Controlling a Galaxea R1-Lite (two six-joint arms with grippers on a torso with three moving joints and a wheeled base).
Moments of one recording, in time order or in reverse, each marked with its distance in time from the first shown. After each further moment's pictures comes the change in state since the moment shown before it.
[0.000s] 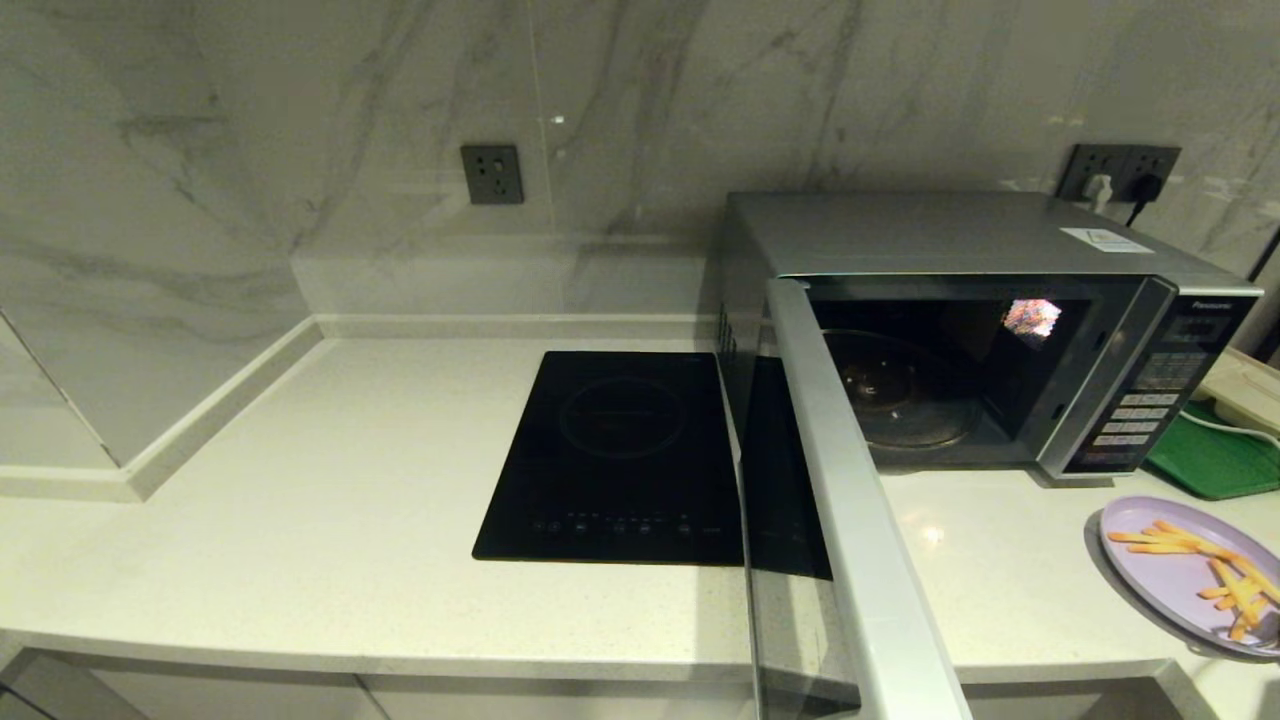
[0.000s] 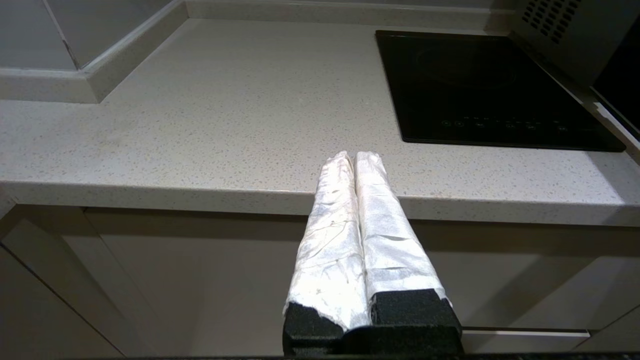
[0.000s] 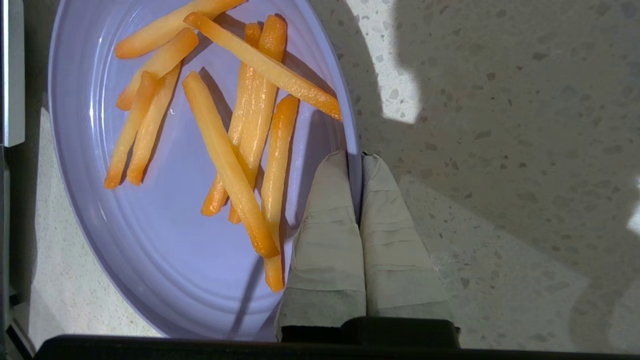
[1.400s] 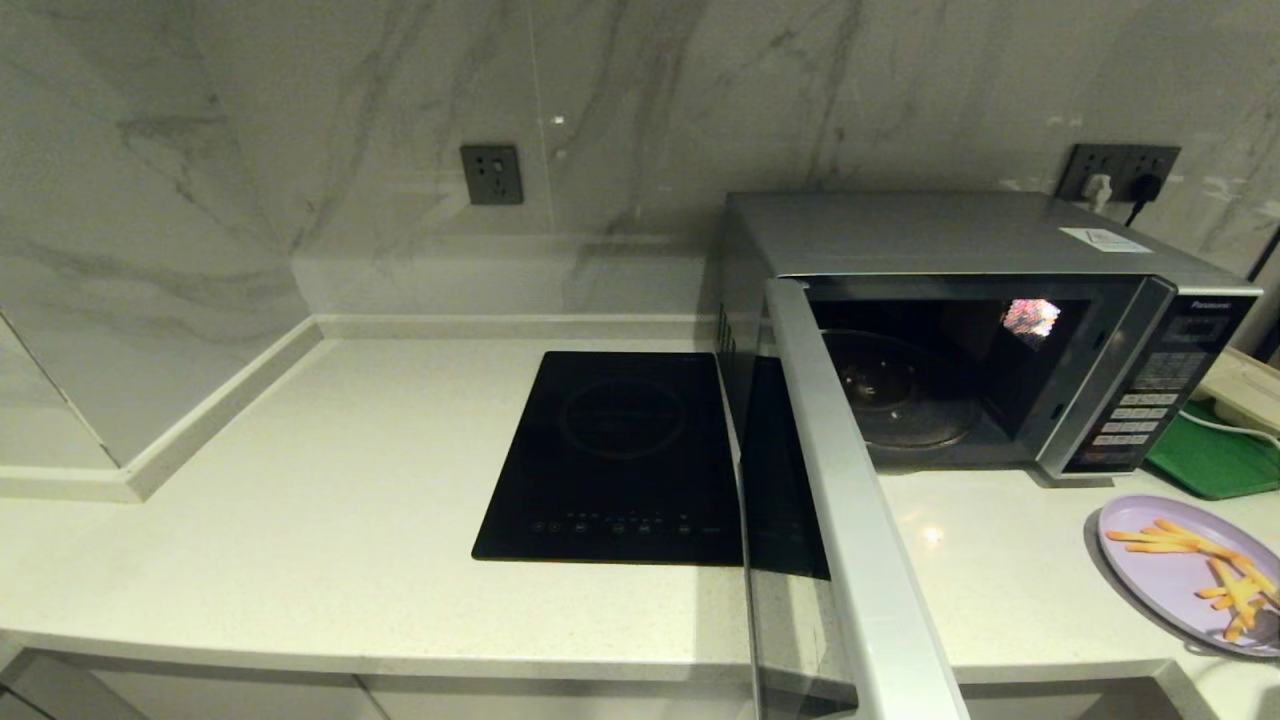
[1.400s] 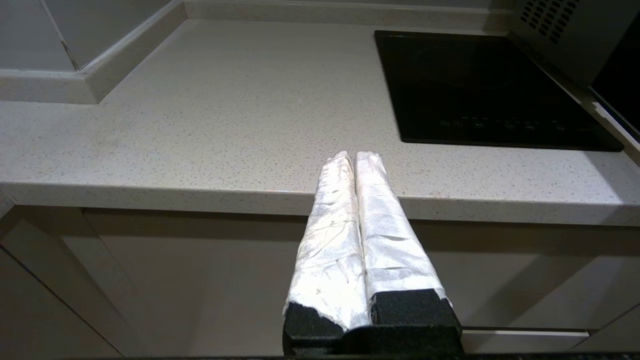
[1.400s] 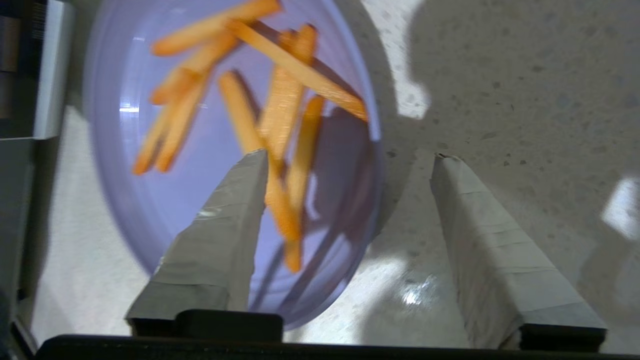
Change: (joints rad) left arm 0.000 0.000 0.000 0.000 0.000 0.000; right arm 0.000 -0.055 0.013 0.009 0.000 -0.016
